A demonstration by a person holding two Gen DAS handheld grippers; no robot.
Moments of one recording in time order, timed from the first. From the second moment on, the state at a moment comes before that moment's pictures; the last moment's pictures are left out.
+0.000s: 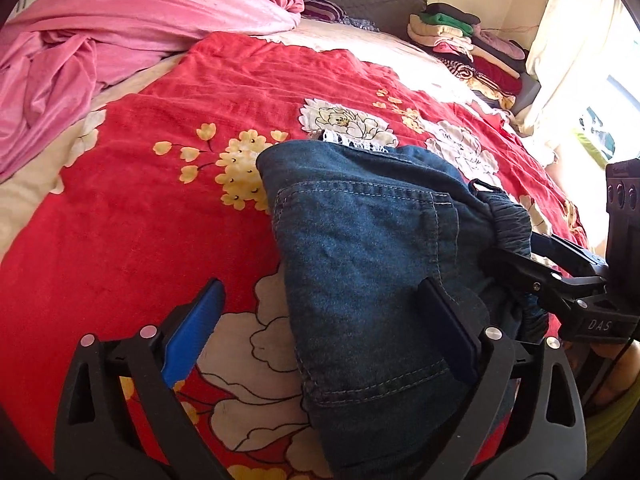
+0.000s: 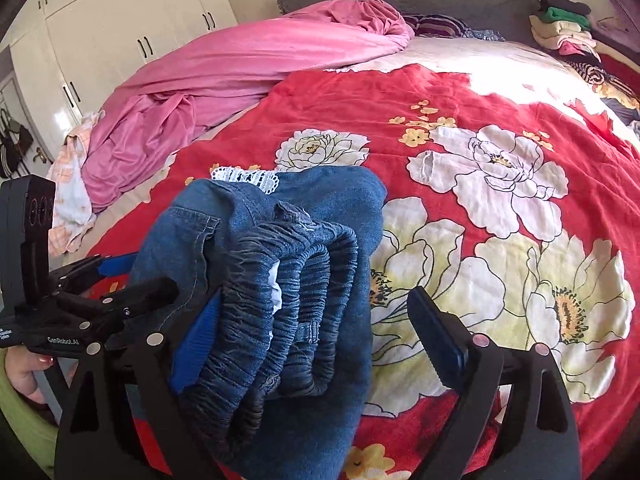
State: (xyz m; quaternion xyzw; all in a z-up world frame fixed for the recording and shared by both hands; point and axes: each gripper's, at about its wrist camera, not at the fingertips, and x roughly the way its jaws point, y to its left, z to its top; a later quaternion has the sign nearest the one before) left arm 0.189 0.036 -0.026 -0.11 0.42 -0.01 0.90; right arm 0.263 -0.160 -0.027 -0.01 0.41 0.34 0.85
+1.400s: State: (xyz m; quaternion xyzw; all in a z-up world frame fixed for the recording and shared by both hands) left arm 0.051 -0.011 0.011 -0.10 0.35 0.02 0.93; right arm 0.134 -0.231 0.040 -0.06 0.25 0.30 0.92
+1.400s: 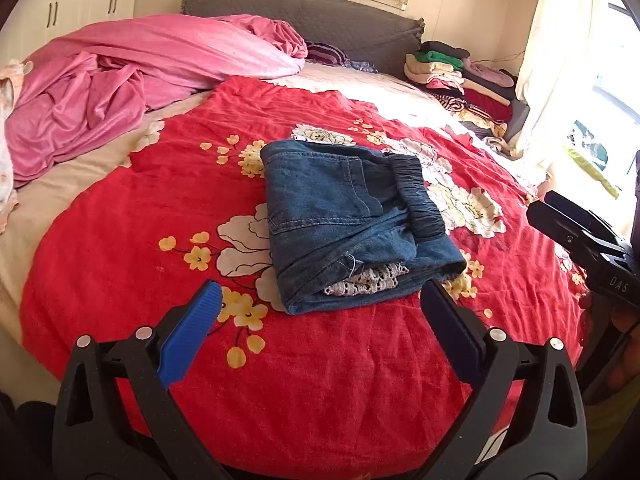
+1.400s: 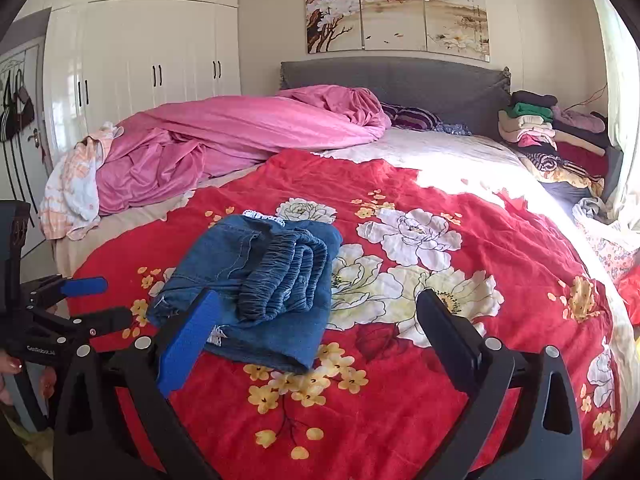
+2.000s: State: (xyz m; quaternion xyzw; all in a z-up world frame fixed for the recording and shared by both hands) left arm 0.020 -0.018 0.011 -0.11 0.35 0.03 0.93; right arm 0.093 -0.246 0.040 -0.05 0.24 0.30 0.92
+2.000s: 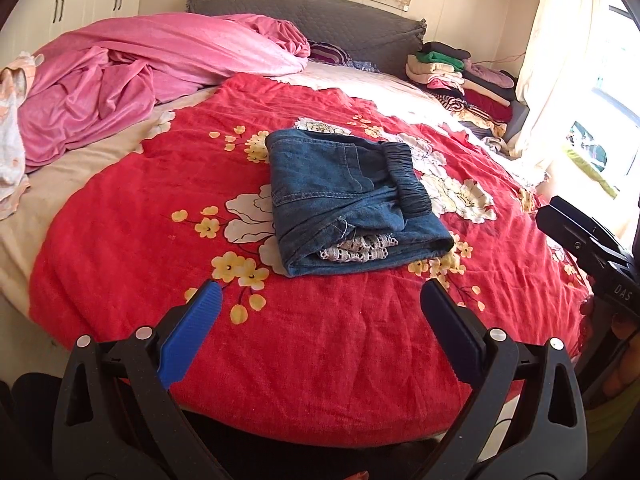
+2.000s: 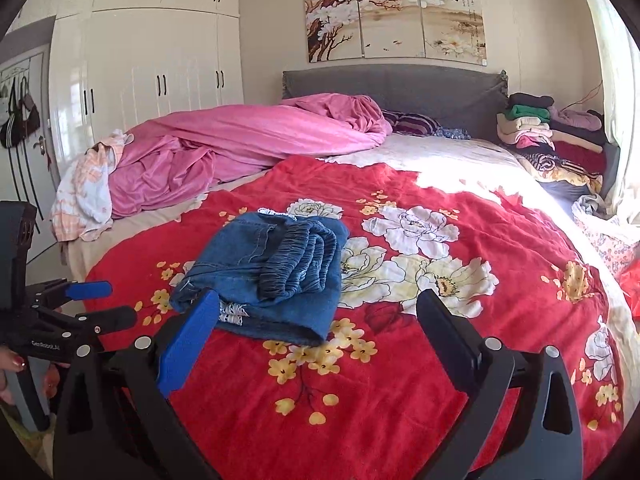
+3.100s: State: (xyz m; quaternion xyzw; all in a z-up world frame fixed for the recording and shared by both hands) left arm 0.024 -0.013 -0.011 -0.13 0.38 0.03 0.91; right arm 0.097 -0.234 0.000 -0.05 0.32 0.29 0.90
